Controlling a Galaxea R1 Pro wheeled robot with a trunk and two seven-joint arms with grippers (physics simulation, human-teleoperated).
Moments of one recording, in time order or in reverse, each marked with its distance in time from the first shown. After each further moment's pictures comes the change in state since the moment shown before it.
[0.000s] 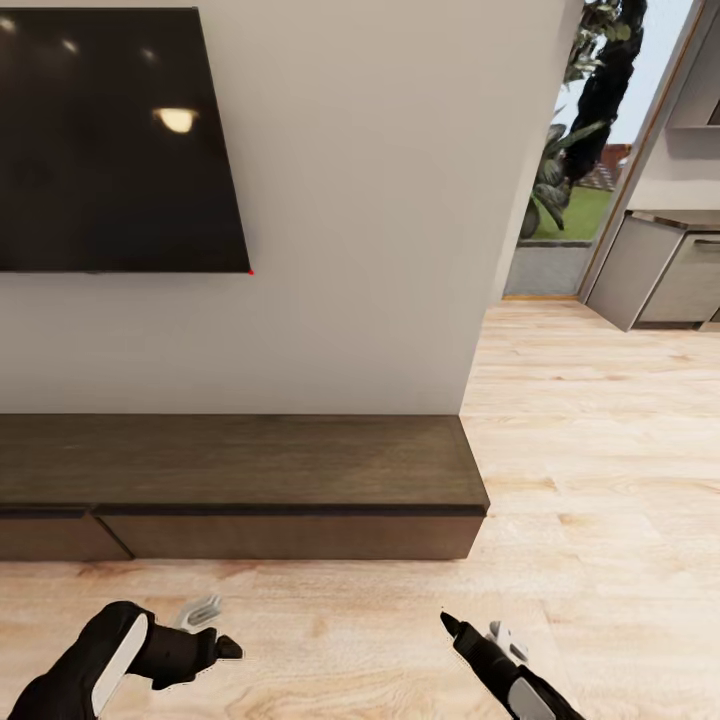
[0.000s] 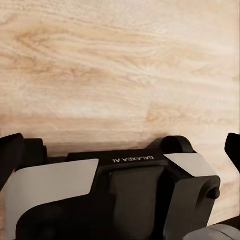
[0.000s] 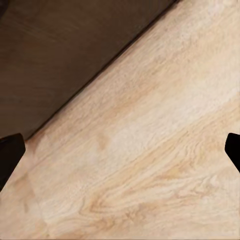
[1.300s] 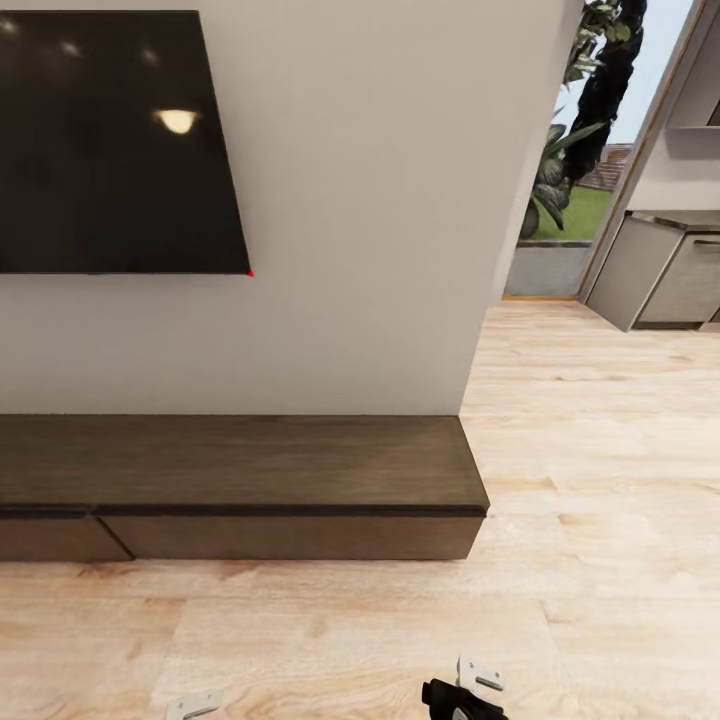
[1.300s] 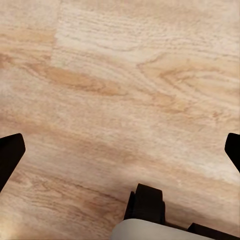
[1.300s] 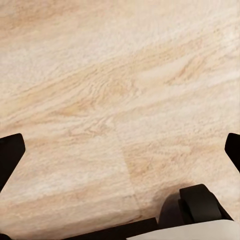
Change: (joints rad) left arm 0.021 -0.173 -0.118 0.615 -0.017 -1.015 0.596; right arm 0.001 0.130 0.280 0.071 0.185 0.012 -0.518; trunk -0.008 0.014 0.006
